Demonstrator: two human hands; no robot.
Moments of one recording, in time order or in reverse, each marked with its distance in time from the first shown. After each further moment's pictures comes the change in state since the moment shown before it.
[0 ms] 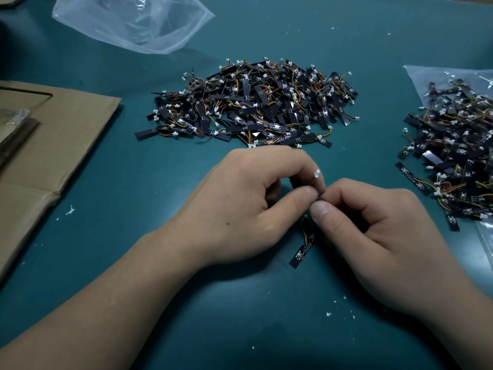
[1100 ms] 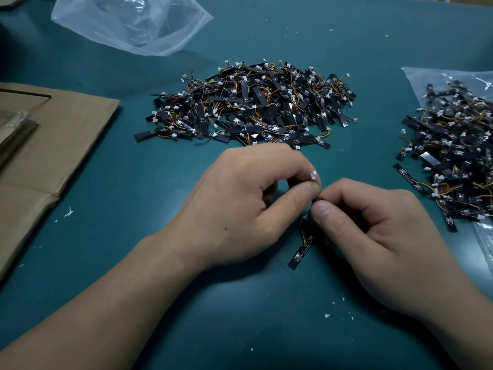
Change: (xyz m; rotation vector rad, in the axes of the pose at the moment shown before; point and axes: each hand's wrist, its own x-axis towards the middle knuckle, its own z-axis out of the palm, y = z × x) left_hand 0.001 0.002 0.001 0.078 0.085 0.053; right_hand 0.000 0.002 0.000 0.059 0.006 -0.020
